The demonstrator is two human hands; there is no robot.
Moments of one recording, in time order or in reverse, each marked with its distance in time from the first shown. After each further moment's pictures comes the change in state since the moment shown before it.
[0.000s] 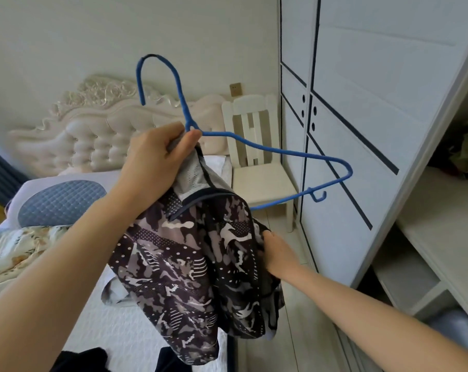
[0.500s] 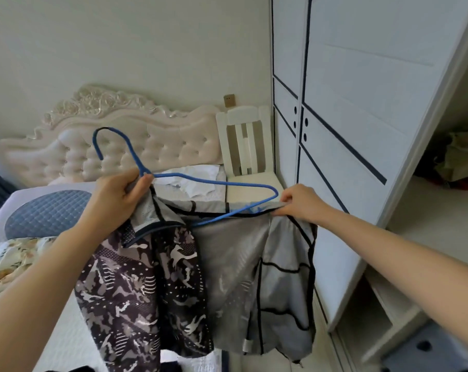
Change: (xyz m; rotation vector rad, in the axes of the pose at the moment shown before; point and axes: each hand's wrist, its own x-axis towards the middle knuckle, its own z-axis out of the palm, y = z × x) left_hand -0.034 -0.102 -0.007 0.092 0.006 -0.008; right_hand 0.037 -0.002 -0.142 0.056 0.062 -0.119
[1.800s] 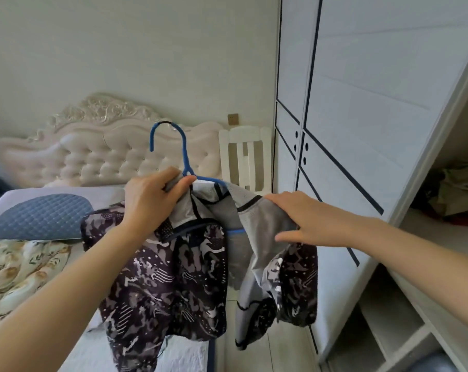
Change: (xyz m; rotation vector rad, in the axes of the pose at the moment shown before) left_hand 0.028 0.046 0.033 0.105 0.275 0.134; right_hand -0.041 -0.039 -0.059 -0.448 -0.161 -0.465
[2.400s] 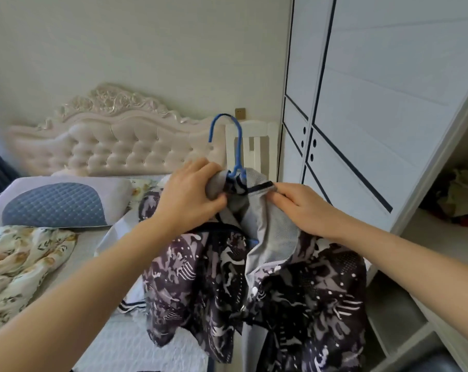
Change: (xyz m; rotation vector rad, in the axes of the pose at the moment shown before) left_hand -0.005 0.036 0.007 -0.042 -0.322 -0.023; right_hand 0.015 -0.043 0.002 0.443 0.259 -0.002
